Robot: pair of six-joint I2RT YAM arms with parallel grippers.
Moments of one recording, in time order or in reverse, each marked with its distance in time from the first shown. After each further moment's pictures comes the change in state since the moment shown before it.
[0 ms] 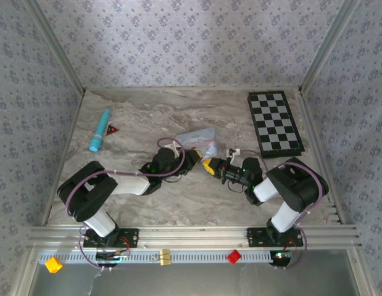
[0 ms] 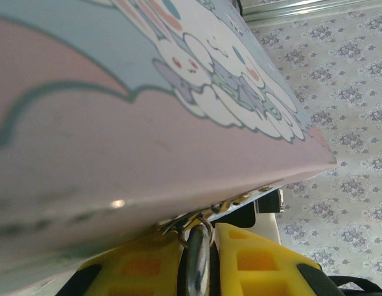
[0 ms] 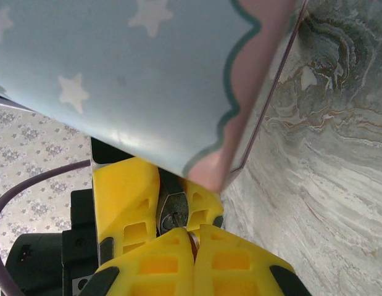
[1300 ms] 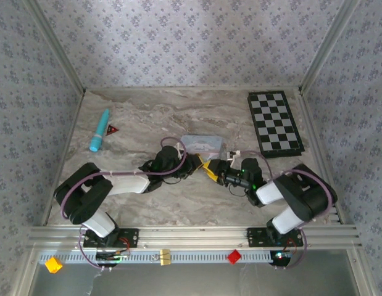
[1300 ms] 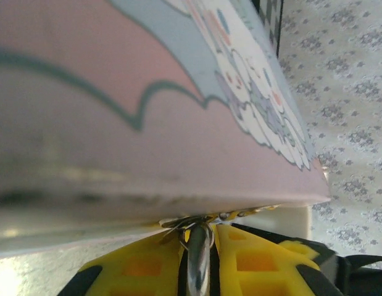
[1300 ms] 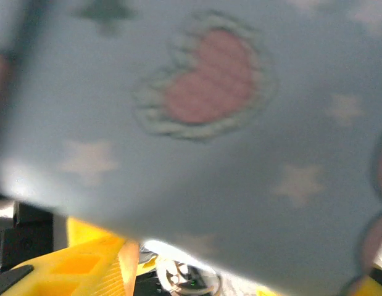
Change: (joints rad) left arm 0.003 -0.036 0.048 -0.237 0.087 0.026; right arm 0.010 -0.153 -0.022 -0.283 0.022 -0.251
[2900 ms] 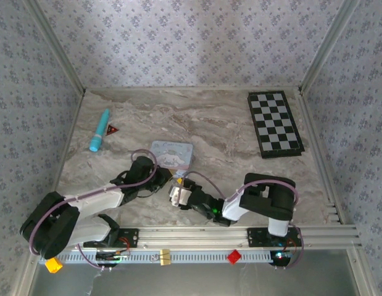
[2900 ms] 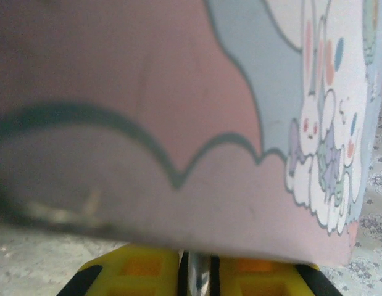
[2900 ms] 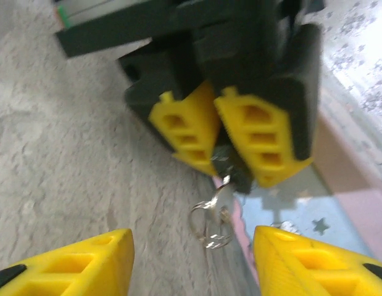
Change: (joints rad) left arm 0.178 -0.378 -0.280 -0.357 -0.034 0.065; right arm 0.746 0.325 0.262 -0.048 0.990 -1.764
